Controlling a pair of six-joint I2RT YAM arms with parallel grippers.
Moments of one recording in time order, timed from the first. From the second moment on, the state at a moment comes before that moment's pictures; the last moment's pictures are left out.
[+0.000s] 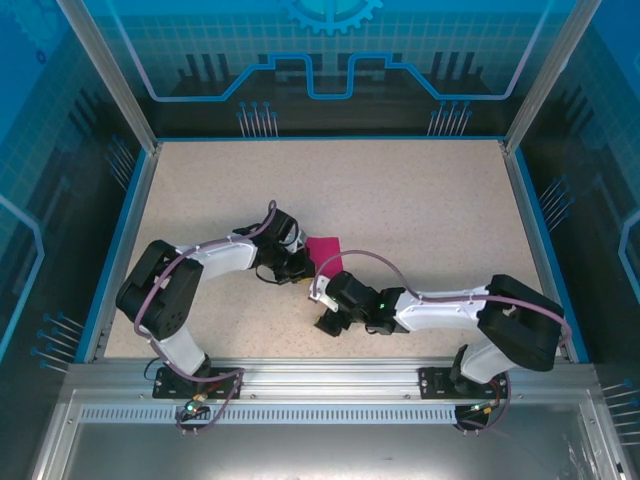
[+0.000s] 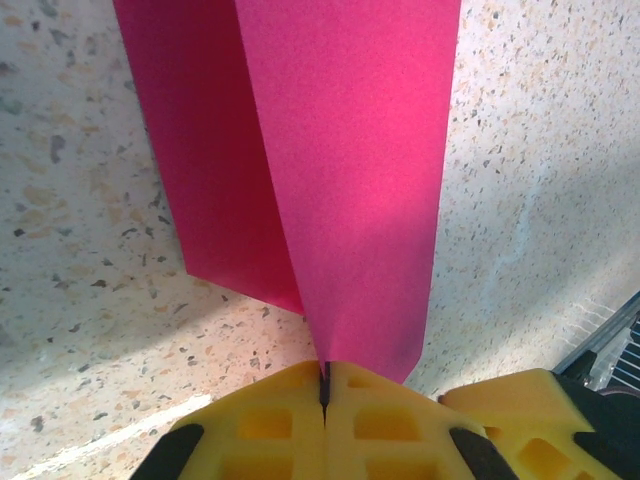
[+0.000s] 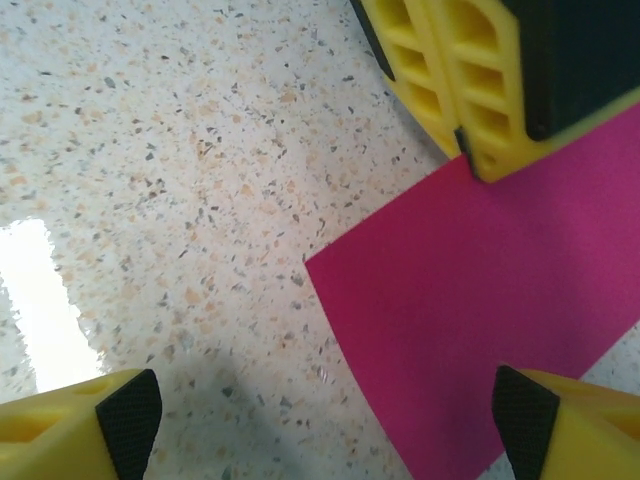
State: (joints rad) left arm -0.48 1.69 0.91 -0.35 0.55 -0.74; right arm 1.07 1.53 0.67 -0.04 0.17 -0.10
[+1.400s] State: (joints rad) left arm -0.38 1.83 1.13 -0.42 0.69 -0.60; right arm 0.90 1.63 0.78 -0.09 -0.20 -0.01
